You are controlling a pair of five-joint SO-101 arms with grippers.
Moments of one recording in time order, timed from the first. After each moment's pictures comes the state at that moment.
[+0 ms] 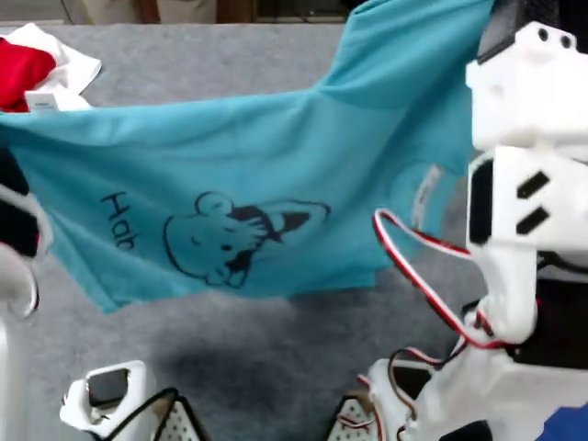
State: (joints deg) left arm -17.7 -43.0 -28.7 86.7 12.1; right arm 2.5 -31.8 -27.7 54.0 -25.9
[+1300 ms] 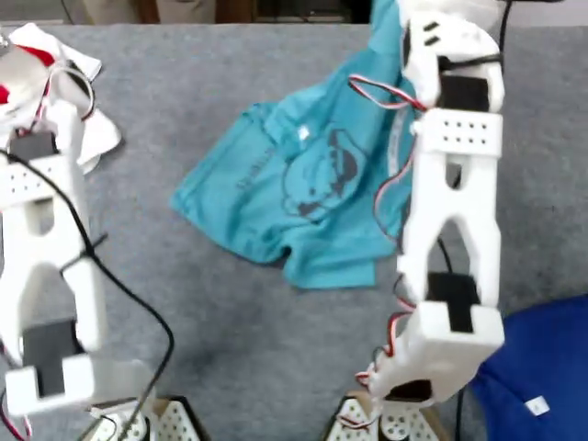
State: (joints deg) left arm -18.1 -3.2 5.7 30.2 10.0; right arm 0.7 13.1 -24.7 22.2 -24.3
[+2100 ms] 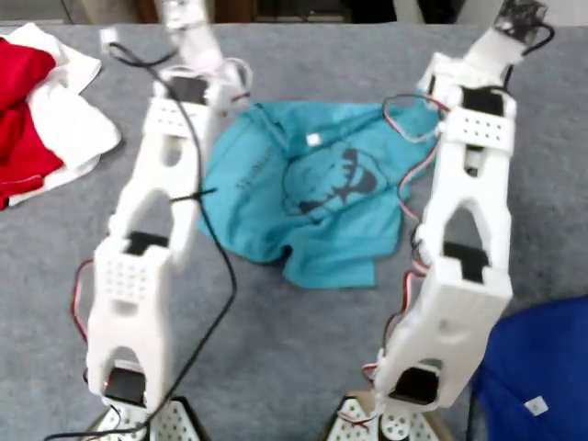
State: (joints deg) left arm 9.5 42.3 -45.9 57.9 15.5; right arm 10.0 29.8 -21.4 40.2 -24.3
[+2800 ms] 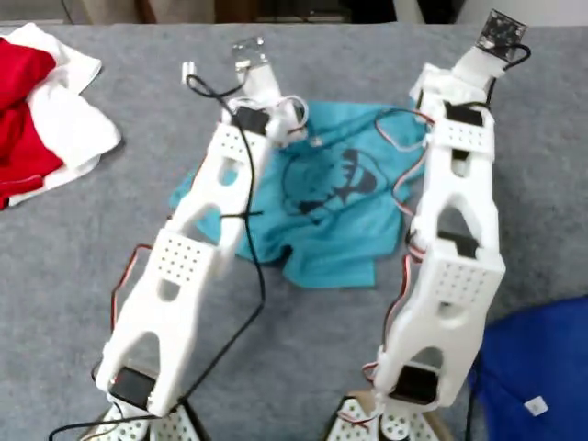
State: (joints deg) left arm 17.8 66.5 -70.3 61.4 23.9; right arm 9.9 38.7 -21.3 26.3 -24.3
